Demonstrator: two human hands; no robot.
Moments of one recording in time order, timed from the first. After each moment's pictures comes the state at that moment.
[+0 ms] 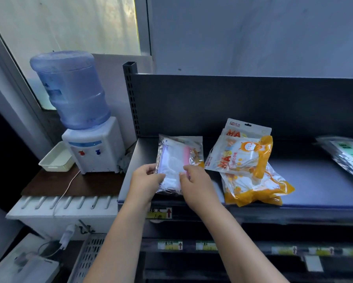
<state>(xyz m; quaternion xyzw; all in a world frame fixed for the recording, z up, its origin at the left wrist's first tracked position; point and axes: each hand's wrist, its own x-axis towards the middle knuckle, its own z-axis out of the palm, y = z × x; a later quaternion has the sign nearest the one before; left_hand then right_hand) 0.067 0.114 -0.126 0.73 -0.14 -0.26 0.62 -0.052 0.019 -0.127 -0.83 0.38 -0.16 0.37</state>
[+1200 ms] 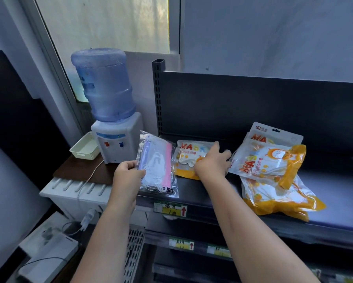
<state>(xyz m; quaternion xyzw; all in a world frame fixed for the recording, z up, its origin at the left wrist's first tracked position) 0.096 0.174 -0.112 0.74 -0.01 -0.17 0.65 0.019 -0.021 -0.116 -0.77 0.53 -0.13 0.32</state>
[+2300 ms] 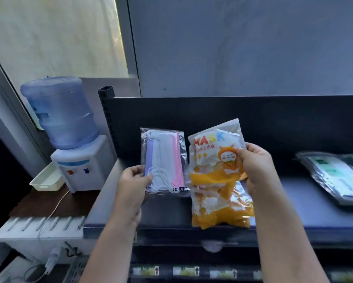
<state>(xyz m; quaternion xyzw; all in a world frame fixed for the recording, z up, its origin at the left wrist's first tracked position) 0.013 0.059 -0.076 0.65 -0.11 -0.24 0.72 -0.175 -0.129 -0.022 -0.54 0.41 -0.40 0.62</state>
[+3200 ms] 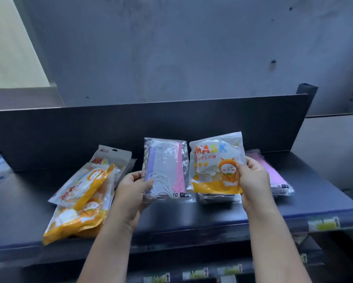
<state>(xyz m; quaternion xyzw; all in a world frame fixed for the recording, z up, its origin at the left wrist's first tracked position) -0.272 -0.185 -0.076 0.62 -0.15 -0.34 0.70 -0.479 -0.355 -0.060 -0.47 0.42 -0.47 0.61</state>
